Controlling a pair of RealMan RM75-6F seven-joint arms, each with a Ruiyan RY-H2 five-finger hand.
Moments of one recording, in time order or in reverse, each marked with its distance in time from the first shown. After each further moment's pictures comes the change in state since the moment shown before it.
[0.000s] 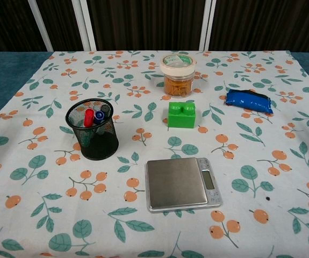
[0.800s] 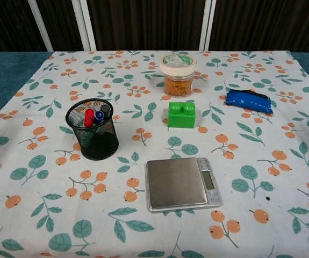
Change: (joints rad) left arm 0.001 -0.015 -0.010 0.007 -0.004 0.008 0.002; right arm 0.000 0.000 -0.001 -0.003 0.004 -0.004 -0.001
